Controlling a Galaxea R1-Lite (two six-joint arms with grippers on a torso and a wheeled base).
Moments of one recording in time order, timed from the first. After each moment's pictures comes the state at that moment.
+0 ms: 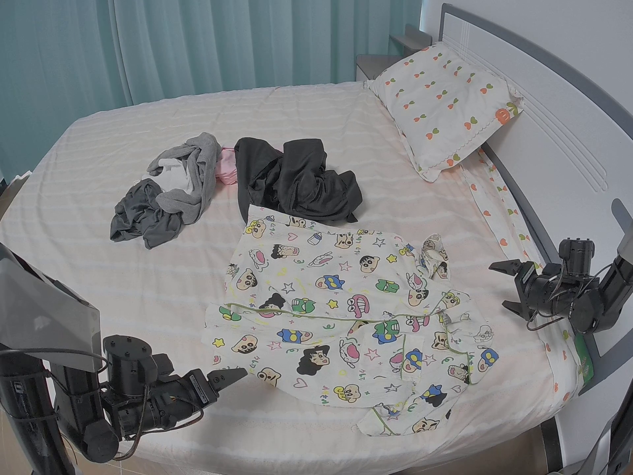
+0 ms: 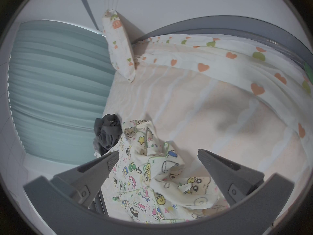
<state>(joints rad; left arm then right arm) -0.37 2.13 -0.02 -1.55 -0.20 -0.88 -0.10 2.08 -0.66 -0.89 0.41 0.92</state>
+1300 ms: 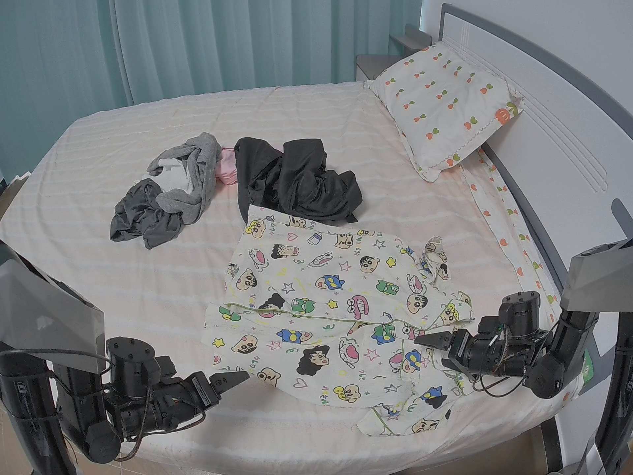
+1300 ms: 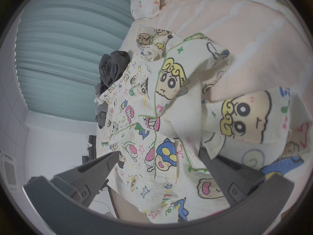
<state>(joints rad) -0.38 2.15 -0.02 -1.55 -0.20 -0.88 0.28 2.23 -0.40 -1.21 0.38 0.84</state>
